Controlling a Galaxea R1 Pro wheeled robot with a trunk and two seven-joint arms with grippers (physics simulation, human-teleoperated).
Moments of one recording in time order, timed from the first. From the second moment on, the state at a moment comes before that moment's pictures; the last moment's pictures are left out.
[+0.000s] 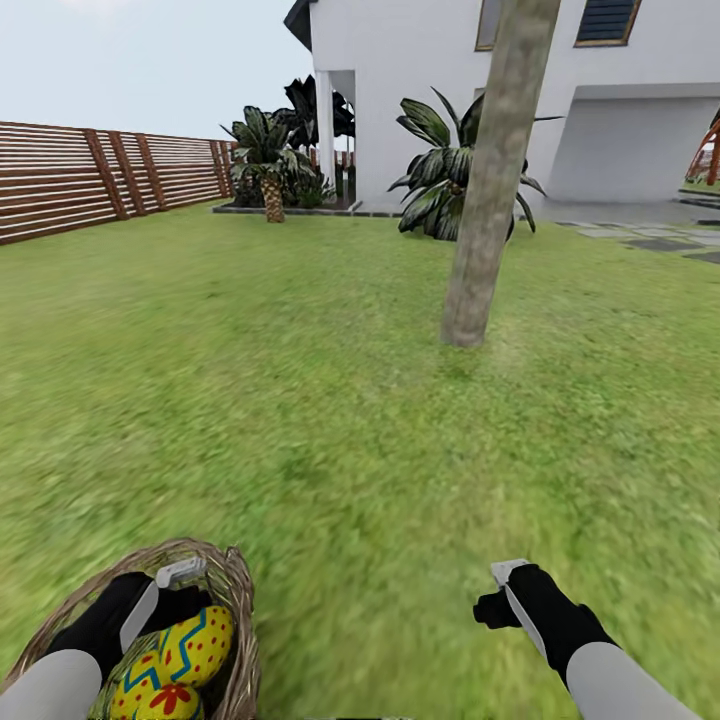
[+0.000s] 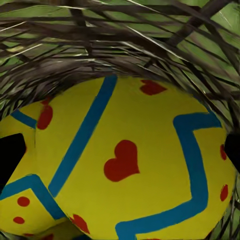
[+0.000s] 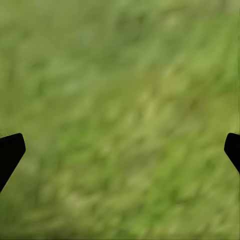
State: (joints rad) left arm -0.61 0.20 0.13 -0.49 0.18 0.64 -0.05; right arm -0.62 -0.08 0.06 -0.51 0.09 0.69 0.08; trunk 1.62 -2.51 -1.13
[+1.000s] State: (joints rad) left arm -0.61 0.18 0.13 -0.52 0.20 0.64 -0.05; right arm -0.62 -0.08 0.06 -0.52 0.09 0.69 0.08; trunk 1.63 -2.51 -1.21
